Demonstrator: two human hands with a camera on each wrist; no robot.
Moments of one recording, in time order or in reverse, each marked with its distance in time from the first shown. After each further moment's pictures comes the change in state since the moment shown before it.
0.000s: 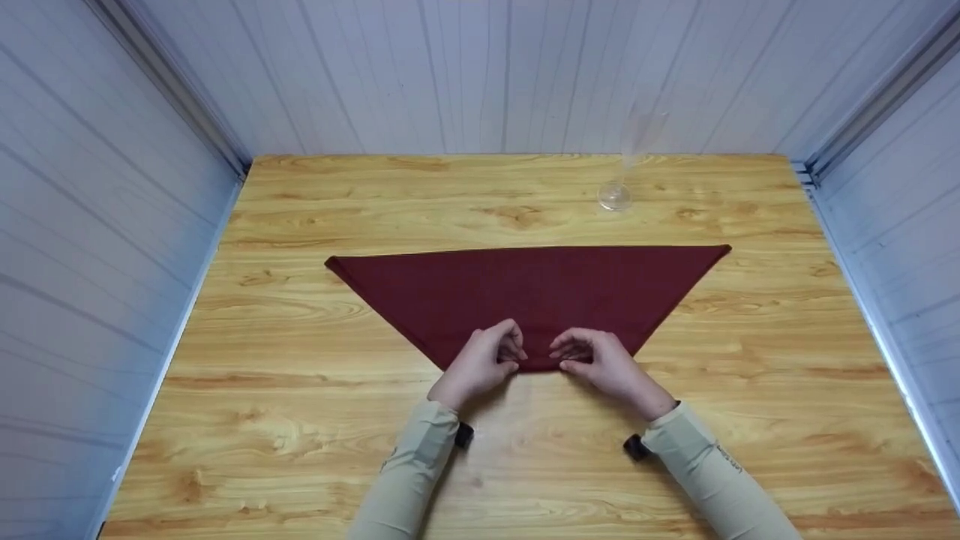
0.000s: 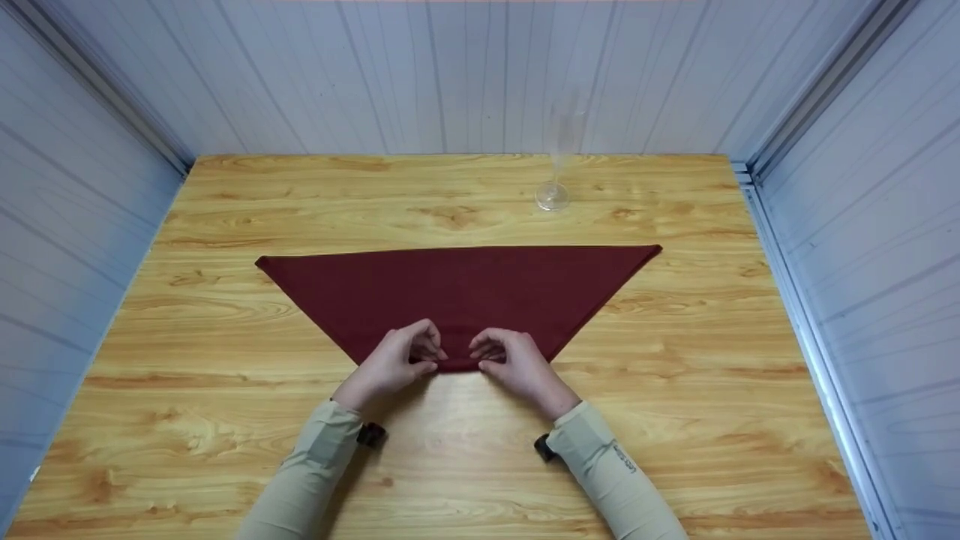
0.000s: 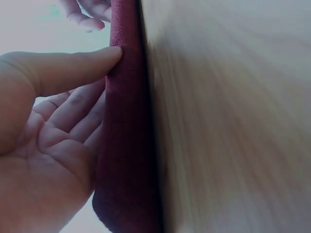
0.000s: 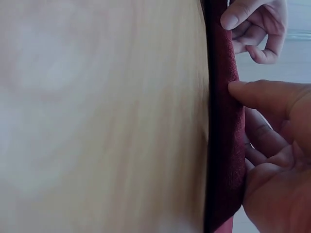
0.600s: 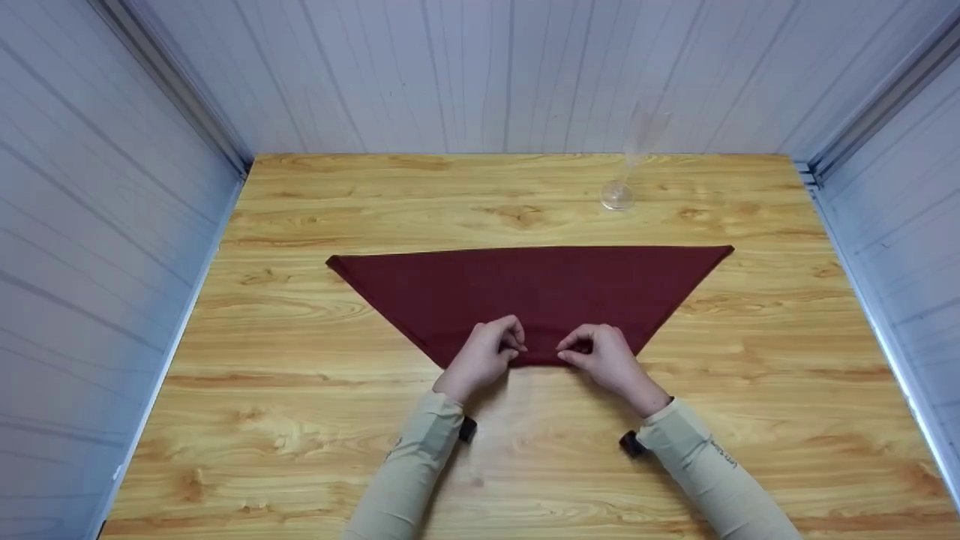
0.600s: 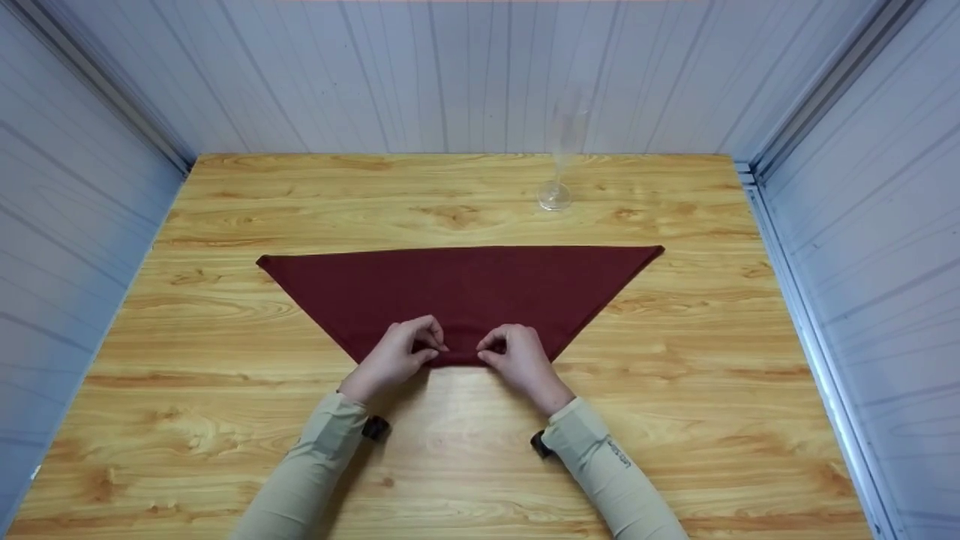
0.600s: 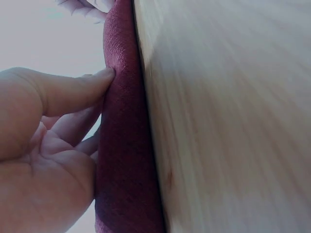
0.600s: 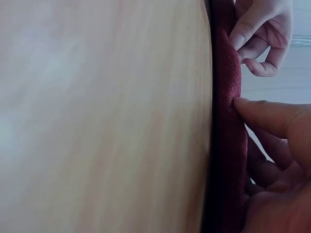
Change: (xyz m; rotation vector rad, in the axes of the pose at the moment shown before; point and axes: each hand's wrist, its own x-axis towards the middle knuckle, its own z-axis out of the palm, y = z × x) left_hand 0.009 -0.002 -0.002 0.064 0.048 -0.001; right_hand 0.007 -0.004 0.001 -0.247 0.156 0.129
